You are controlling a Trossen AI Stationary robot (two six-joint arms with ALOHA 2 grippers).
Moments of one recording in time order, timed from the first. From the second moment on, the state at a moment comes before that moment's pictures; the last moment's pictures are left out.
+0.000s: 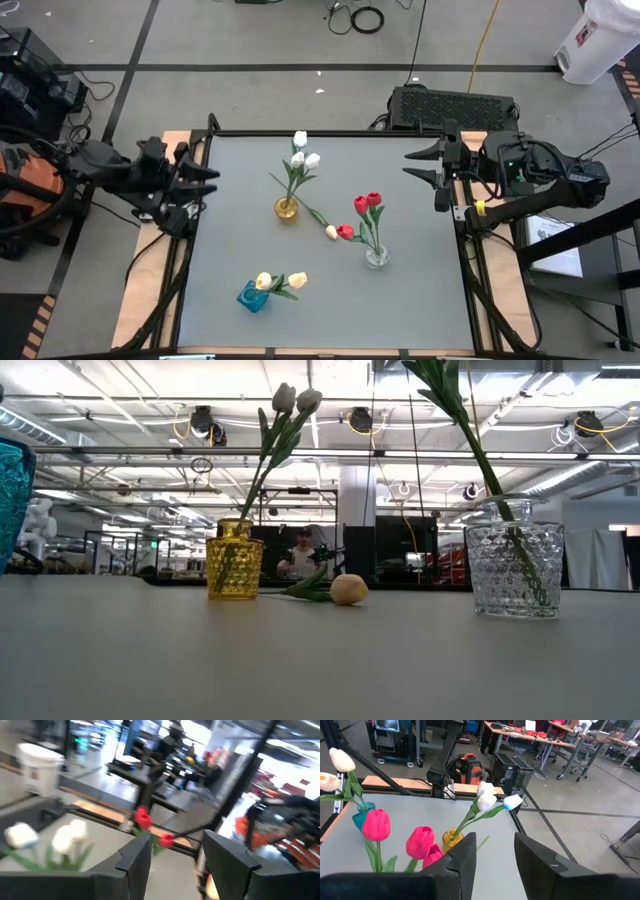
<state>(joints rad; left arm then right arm) -0.44 0.76 1.29 -0.58 -0.44 -0.41 0.07 0.90 1.33 -0.71 0.29 -0.09</state>
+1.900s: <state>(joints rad) -0.44 0.91 1.29 -0.37 -0.67 -0.41 -0.98 1.51 1.33 -0.70 -0.63 0.32</state>
